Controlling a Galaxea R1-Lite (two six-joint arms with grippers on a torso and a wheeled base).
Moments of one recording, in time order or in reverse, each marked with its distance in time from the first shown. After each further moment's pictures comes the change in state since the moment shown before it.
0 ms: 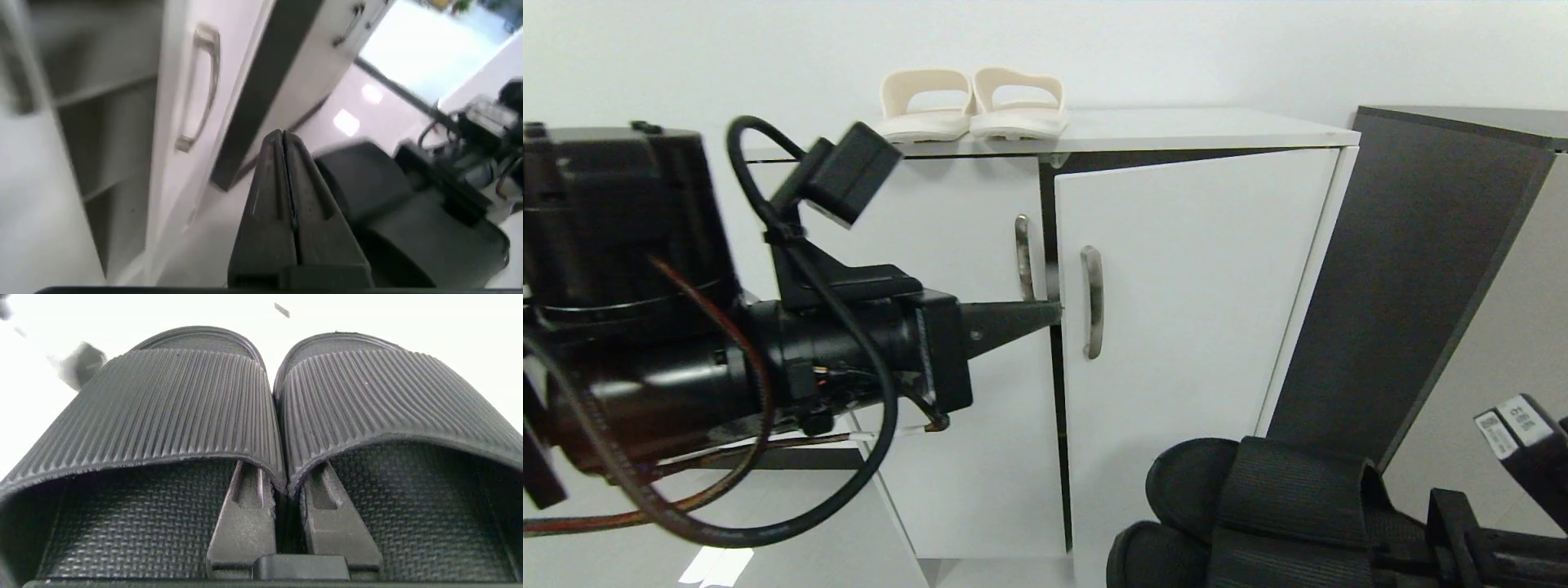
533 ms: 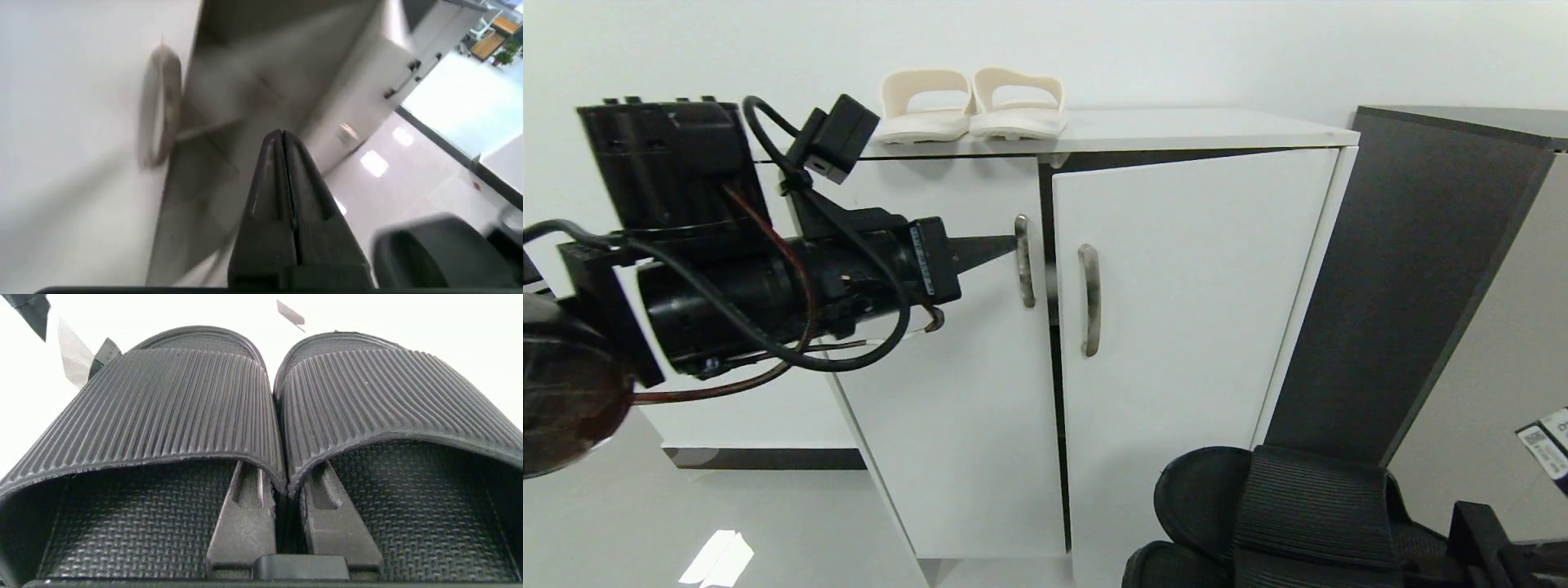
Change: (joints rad) left arm 0.179 0.141 -0.114 -0.081 -0.010 -0.006; right arm -0.005 -0.044 0.025 0.002 0.036 -0.001
